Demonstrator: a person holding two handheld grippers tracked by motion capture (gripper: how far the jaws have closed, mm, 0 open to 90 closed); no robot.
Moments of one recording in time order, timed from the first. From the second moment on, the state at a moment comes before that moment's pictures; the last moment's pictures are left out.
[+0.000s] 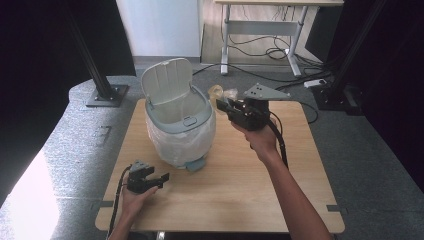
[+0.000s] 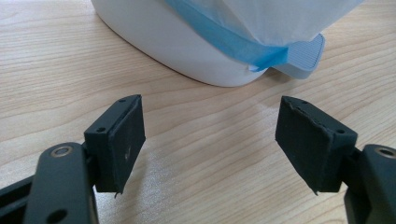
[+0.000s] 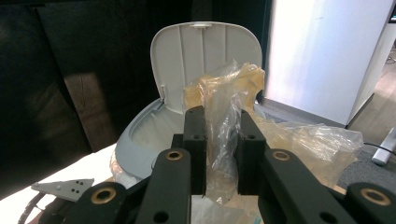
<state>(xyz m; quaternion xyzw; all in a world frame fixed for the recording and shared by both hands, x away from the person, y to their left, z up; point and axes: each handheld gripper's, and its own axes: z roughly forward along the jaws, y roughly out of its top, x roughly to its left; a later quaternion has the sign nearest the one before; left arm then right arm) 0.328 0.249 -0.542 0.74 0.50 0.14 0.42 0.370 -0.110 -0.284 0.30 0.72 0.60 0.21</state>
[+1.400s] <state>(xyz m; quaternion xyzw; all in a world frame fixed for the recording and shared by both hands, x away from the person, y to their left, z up) 0.328 0.250 -0.542 0.74 0.50 0.13 0.43 0.388 -0.068 -0.268 0.28 0.72 0.60 0.21</state>
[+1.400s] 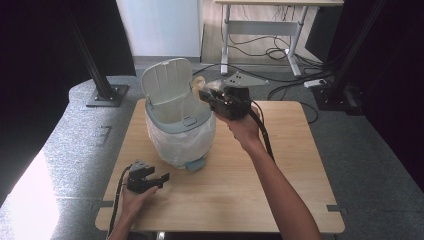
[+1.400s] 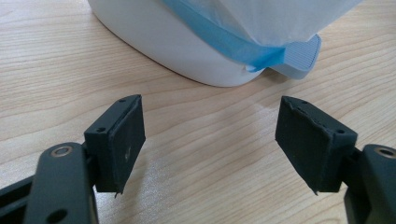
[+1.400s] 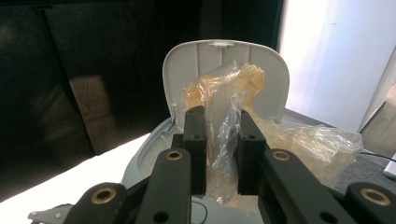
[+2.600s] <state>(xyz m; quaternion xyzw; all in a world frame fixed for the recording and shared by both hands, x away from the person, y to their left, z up) 0.329 0.252 -0.542 0.74 0.50 0.13 0.43 0.407 -0.021 -0.275 0.27 0.74 0.59 0.19</state>
